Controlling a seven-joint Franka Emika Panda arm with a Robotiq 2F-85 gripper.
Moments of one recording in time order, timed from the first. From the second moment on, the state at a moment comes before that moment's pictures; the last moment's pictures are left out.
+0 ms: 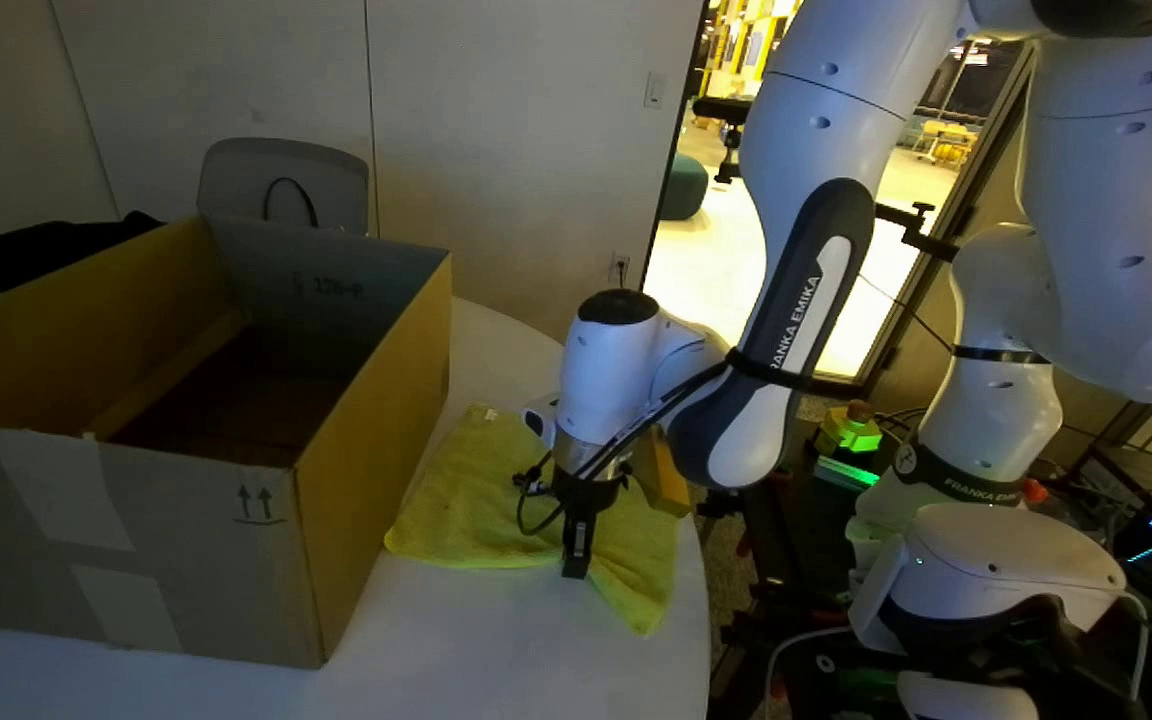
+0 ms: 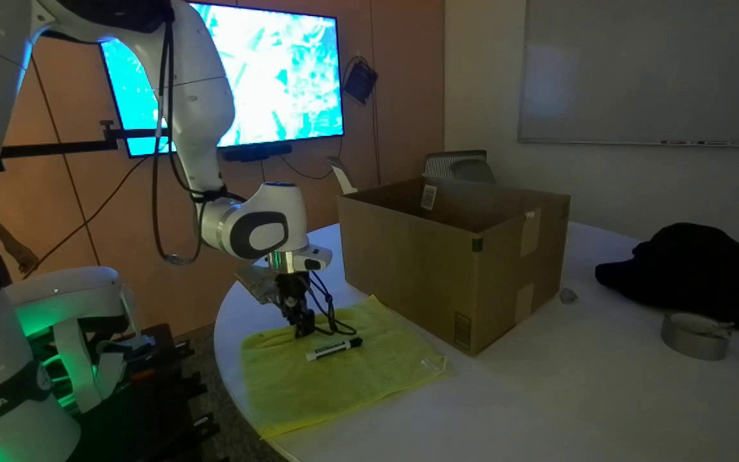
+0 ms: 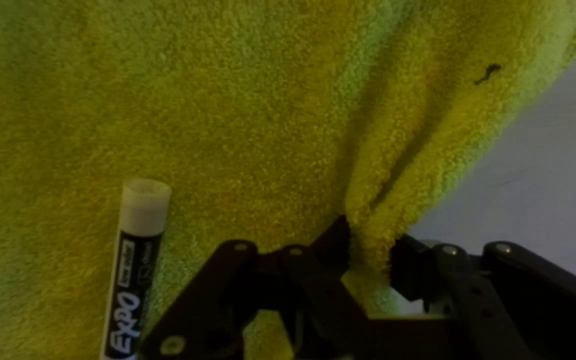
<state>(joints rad) 0.20 0.45 0.03 -2.50 -0.08 2.95 0.20</state>
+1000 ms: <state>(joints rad) 0.00 0.18 0.03 -2.67 0.10 2.97 0.14</state>
